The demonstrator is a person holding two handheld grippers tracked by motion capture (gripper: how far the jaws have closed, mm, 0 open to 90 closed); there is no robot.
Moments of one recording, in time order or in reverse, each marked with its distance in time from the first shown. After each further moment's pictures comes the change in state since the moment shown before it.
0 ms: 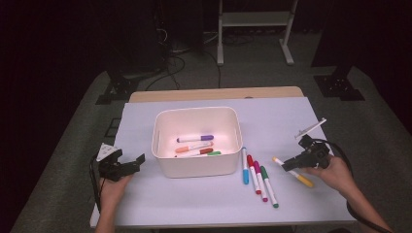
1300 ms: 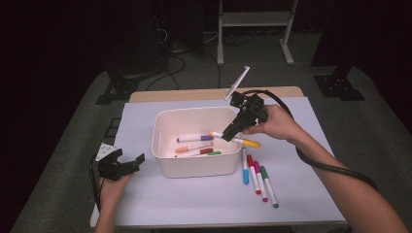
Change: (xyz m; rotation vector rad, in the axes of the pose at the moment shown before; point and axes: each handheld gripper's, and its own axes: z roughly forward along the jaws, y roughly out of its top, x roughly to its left) left arm 0.002 0.001 0.001 -0.009 -0.014 -0.011; right arm 0.135 0.203 0.006 0.161 0.179 -0.402
